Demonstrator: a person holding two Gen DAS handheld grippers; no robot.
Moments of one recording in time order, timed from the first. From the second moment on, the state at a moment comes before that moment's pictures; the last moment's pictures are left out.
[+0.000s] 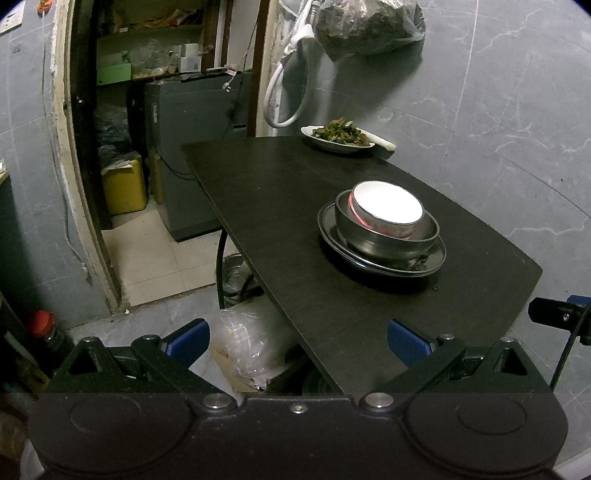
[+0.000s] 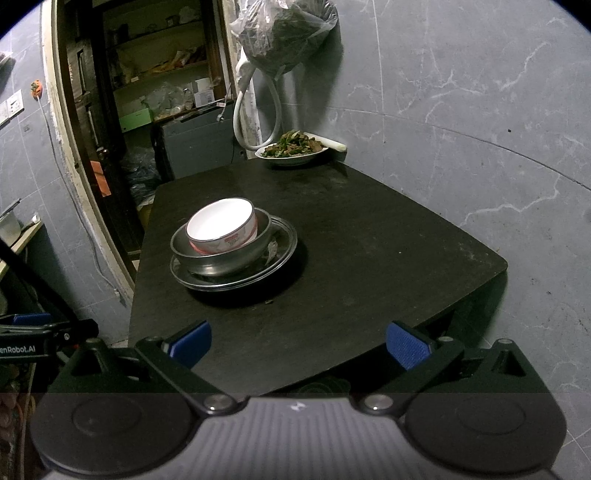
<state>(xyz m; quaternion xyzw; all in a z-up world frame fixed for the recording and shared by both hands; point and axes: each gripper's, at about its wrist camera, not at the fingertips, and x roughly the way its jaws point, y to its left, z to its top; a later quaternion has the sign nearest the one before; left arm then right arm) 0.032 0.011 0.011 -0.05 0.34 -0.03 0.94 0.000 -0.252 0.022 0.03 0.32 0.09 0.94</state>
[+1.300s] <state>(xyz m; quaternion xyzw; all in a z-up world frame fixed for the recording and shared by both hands) 0.029 0.011 0.014 -0.04 0.33 -0.03 0.94 -0.004 -0.259 0.021 0.04 0.31 0.09 0.94</state>
